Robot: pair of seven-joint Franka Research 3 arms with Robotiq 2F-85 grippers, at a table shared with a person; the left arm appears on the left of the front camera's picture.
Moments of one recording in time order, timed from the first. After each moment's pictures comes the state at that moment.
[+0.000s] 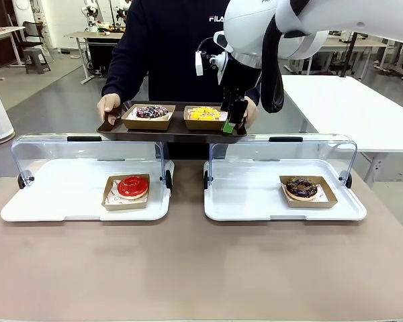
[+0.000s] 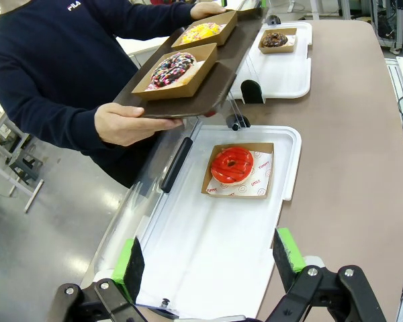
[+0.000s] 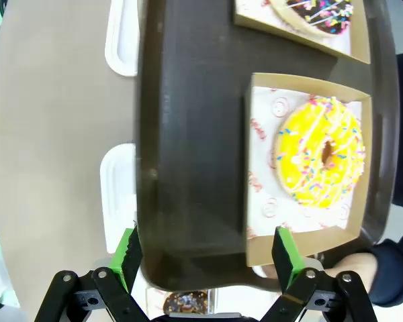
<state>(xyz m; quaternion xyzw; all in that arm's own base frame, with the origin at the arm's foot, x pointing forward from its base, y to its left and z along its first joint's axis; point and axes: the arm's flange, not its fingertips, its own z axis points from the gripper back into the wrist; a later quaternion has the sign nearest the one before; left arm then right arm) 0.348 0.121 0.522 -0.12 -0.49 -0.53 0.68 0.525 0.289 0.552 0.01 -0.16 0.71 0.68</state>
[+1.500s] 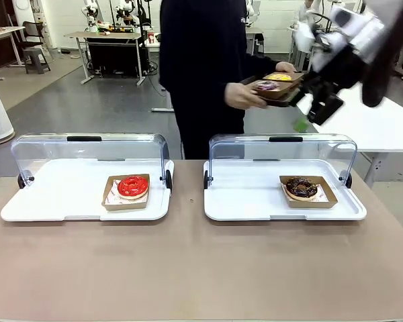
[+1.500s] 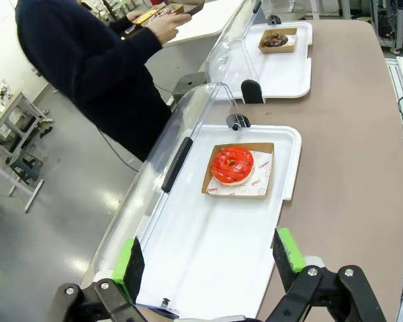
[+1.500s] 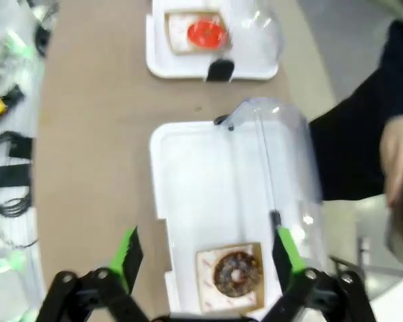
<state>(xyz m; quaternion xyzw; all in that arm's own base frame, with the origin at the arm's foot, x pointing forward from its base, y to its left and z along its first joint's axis) 0.348 0.121 0.522 -0.12 -0.49 -0.53 0.68 0.418 0.095 0.578 0.11 -0.29 0.66 0.69</state>
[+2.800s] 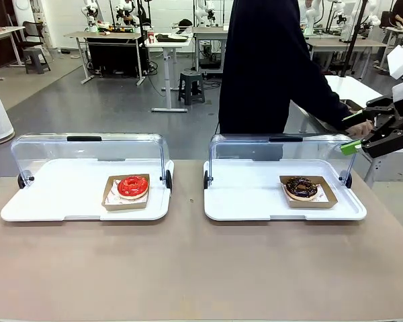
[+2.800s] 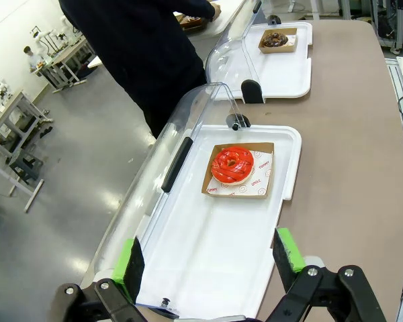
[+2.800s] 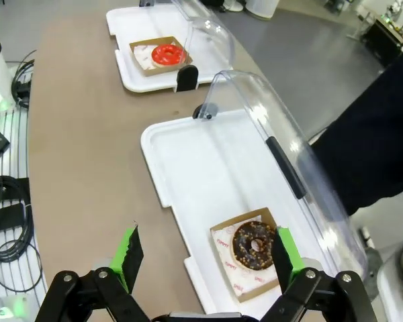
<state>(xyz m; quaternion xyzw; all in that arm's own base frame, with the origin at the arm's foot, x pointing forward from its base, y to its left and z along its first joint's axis) 0.348 0.121 0.523 -0.12 -0.49 -0.53 0.68 0.346 -0.015 0.529 0.14 -0.41 0.54 0.72</state>
